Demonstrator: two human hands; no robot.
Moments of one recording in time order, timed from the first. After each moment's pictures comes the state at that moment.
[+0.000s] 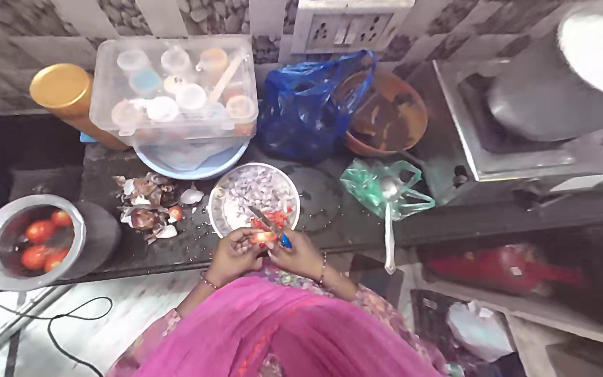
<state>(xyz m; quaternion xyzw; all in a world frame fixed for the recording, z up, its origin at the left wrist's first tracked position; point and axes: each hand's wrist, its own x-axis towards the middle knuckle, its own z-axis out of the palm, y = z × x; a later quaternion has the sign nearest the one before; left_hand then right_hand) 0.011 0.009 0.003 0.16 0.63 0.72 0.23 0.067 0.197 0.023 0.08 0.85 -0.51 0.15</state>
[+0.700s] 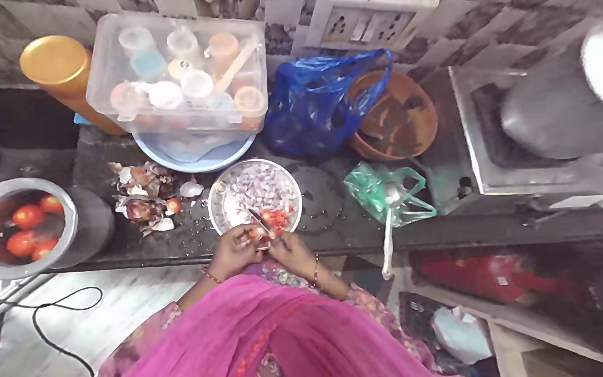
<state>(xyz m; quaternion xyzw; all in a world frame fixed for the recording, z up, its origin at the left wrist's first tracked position) 0.010 0.013 -0.010 0.11 0.68 0.69 0.23 0.058 0.192 0.009 0.08 0.82 -0.53 0.19</state>
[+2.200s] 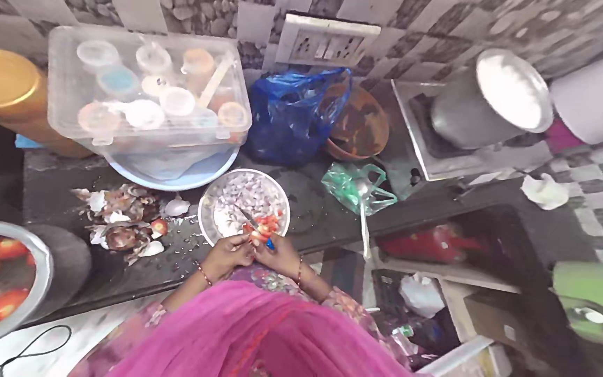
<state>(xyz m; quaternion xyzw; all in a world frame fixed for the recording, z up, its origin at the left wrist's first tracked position) -0.030 -0.005 -0.015 0.10 0.55 0.69 0.46 0.052 0.162 0.003 0.19 0.84 -0.49 0.15</state>
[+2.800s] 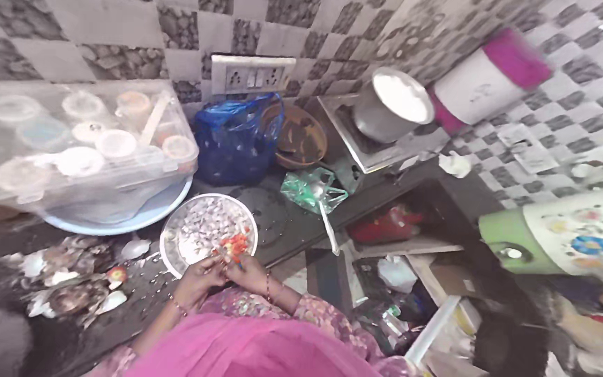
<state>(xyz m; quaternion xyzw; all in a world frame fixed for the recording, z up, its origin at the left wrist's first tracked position) -0.034 0.003 -0.026 0.09 0.55 0.69 0.47 0.052 0.149 0.005 0.22 0.82 -0.51 0.14</state>
